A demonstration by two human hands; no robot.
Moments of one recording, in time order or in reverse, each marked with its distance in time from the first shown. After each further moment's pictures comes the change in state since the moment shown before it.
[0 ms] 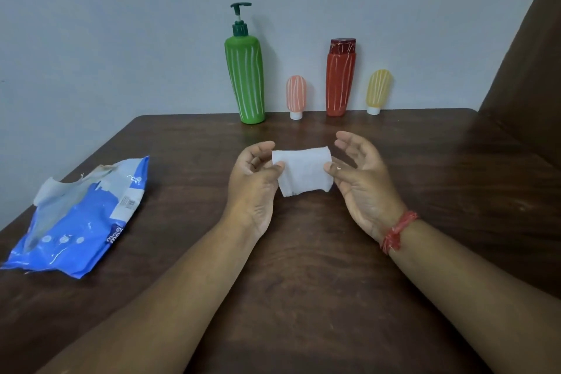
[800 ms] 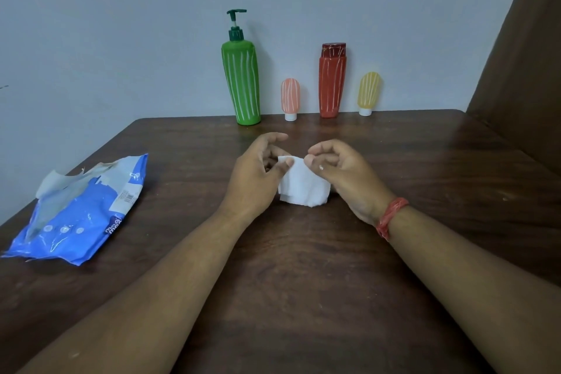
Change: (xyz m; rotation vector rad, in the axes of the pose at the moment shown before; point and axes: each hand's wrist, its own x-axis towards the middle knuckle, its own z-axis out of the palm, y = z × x) left_hand -0.009 0.011 -0.007 0.872 -0.236 0.413; right_hand -0.005 -0.004 -0.012 -0.528 -0.239 -0.091
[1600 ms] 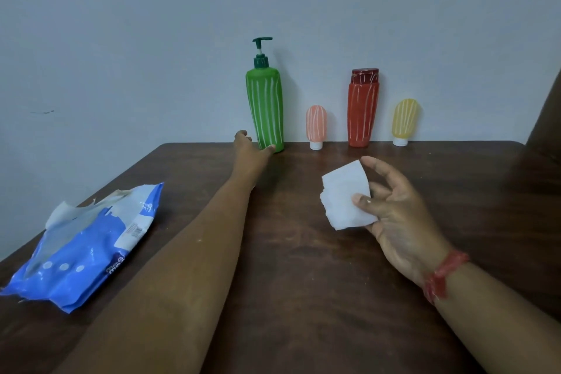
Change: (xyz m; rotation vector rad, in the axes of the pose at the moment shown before) left_hand 0.166 -0.104 -0.016 0.026 0.268 -0.335; right_hand 0.021 0.005 -0.011 0.499 0.120 0.115
